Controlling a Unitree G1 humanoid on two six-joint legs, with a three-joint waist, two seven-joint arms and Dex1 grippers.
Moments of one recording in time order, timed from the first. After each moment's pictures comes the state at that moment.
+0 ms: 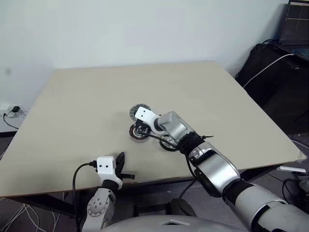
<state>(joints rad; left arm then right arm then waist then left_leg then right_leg) 0.45 -0.02 -0.13 -0.11 -0.14 -0.05 -0.18 -0.86 -0.02 0.43 0.84 -0.25 0.45 0.72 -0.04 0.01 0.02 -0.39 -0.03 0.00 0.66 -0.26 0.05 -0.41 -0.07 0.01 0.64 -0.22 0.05</state>
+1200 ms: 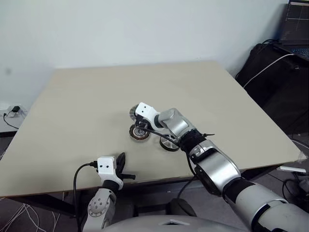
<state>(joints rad) 0.45 -0.03 -0.13 -0.10 -0.14 -0.05 -0.20 -0.87 -0.03 0.38 0.76 -0.21 0.46 0.73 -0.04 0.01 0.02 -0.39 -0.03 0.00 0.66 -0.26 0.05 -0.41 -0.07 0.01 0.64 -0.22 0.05</state>
